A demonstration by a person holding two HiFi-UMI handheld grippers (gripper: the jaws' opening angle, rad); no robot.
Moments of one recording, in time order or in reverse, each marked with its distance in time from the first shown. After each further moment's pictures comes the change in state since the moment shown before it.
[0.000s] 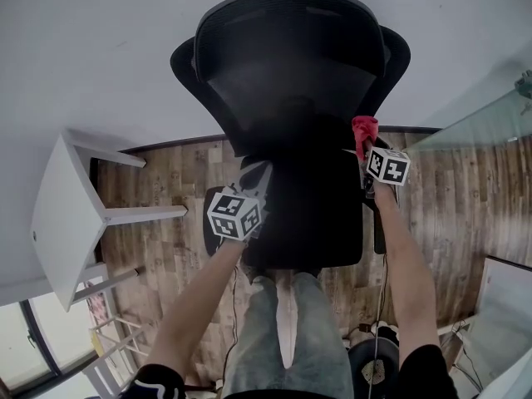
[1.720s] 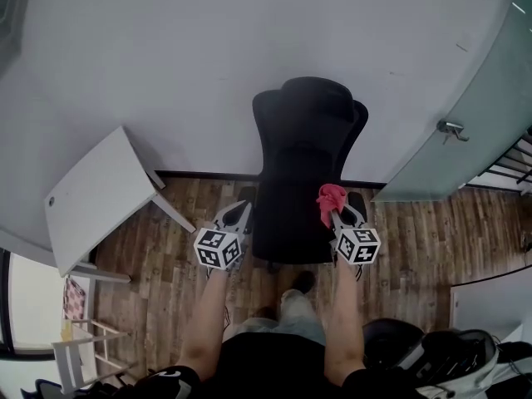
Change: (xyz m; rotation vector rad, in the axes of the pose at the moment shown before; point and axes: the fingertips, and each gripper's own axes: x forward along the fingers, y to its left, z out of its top) left arm -0.414 -0.126 0.082 0.036 -0.278 0.032; right arm -0.458 0.308 0.015 -0.180 -0.308 0.259
